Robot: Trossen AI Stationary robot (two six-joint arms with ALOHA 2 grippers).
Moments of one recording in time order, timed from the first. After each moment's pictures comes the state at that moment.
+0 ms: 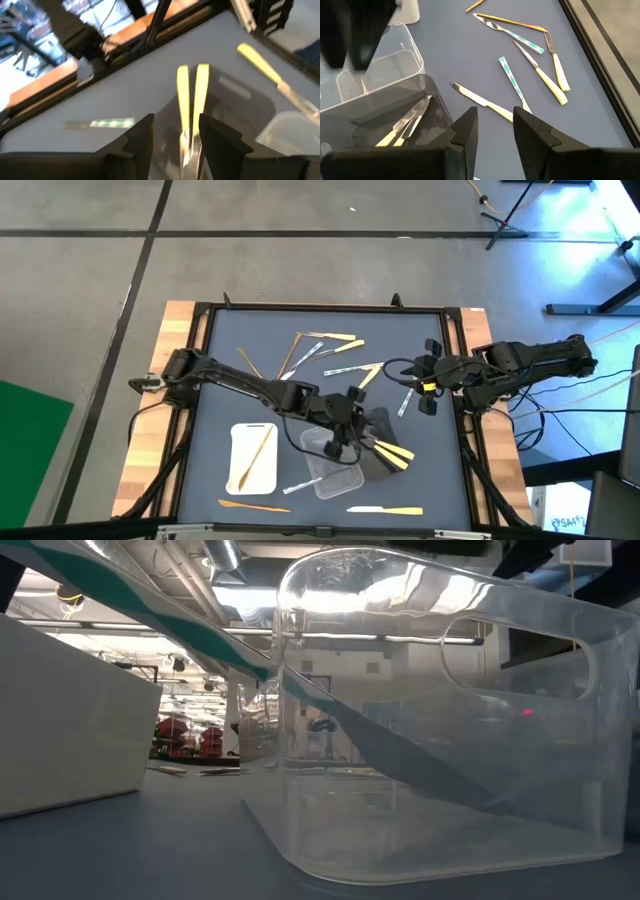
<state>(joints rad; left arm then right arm) -0.22 1.97 1.69 -0.32 -0.10 0.34 0.24 0.96 1.10 -0.97 0.32 0.23</state>
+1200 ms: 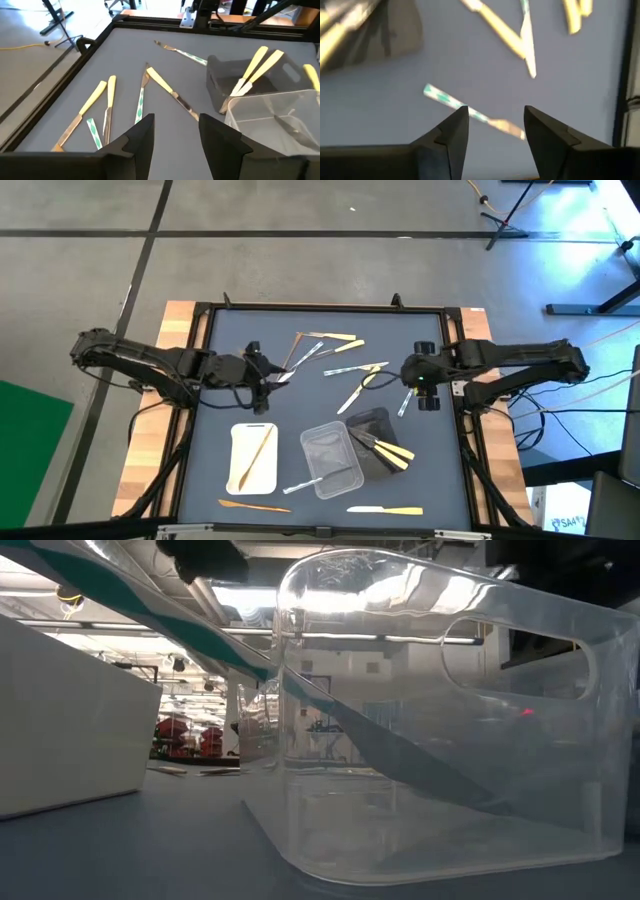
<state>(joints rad) -0.16 1.06 0.89 -0.35 -0.40 -0.18 0.05 1.14 1.10 -1.26 0.19 -0.05</state>
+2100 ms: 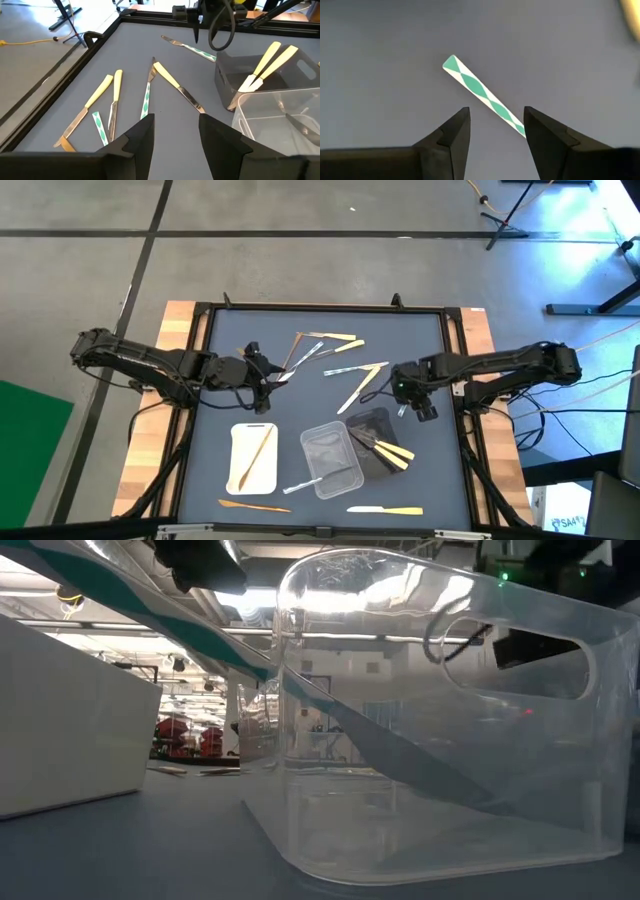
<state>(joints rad) -0.16 1.06 0.86 -0.34 -0.43 -0.20 -0.05 1.23 0.71 -0.92 -0.04 -0.35</state>
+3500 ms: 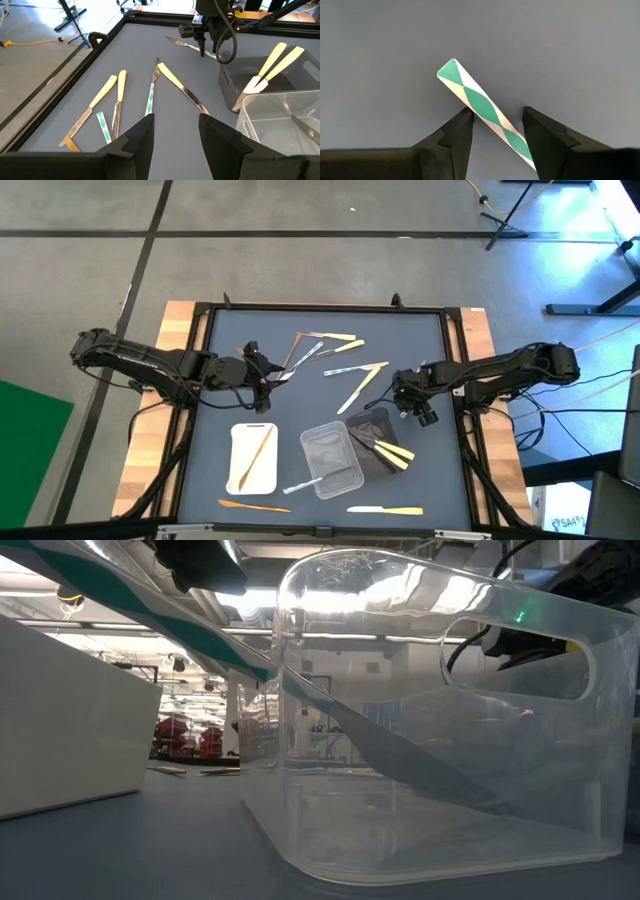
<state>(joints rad) -0.16 1.06 0.86 -0.34 -0.45 -0.20 -0.05 1.28 0.50 -0.66 -0.07 -0.46</state>
